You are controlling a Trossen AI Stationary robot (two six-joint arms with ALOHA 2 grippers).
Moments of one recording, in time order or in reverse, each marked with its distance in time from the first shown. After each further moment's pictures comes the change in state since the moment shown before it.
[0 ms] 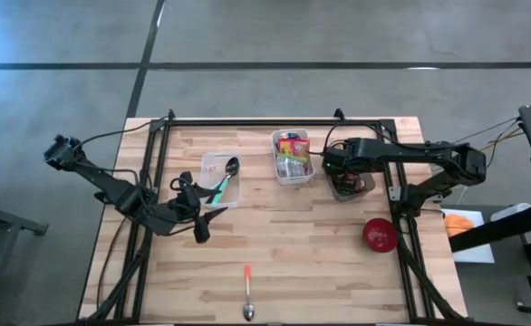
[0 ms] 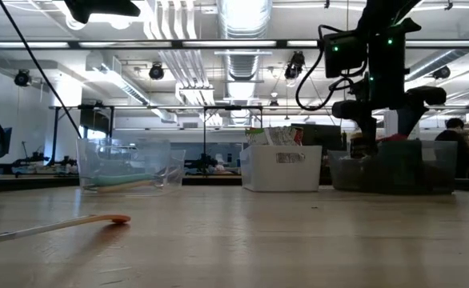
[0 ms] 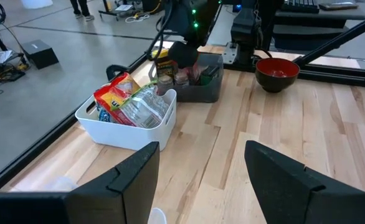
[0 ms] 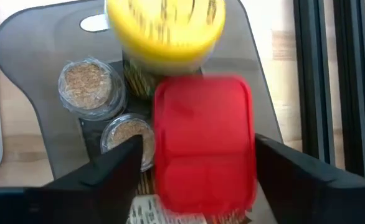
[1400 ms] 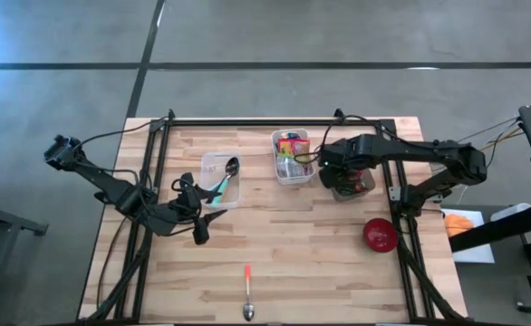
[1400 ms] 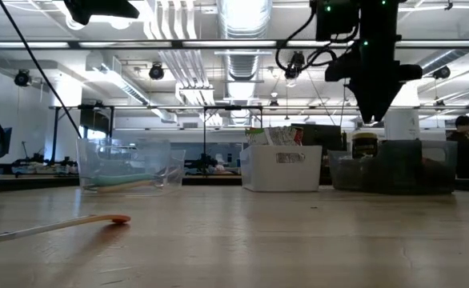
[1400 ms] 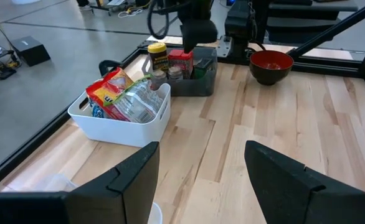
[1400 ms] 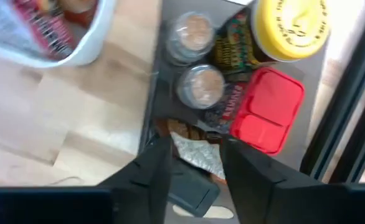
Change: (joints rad) left arm 0.000 0.000 0.000 -0.018 0.034 -0.001; right arm 0.094 0.000 0.209 -0.131 -0.168 -0.359
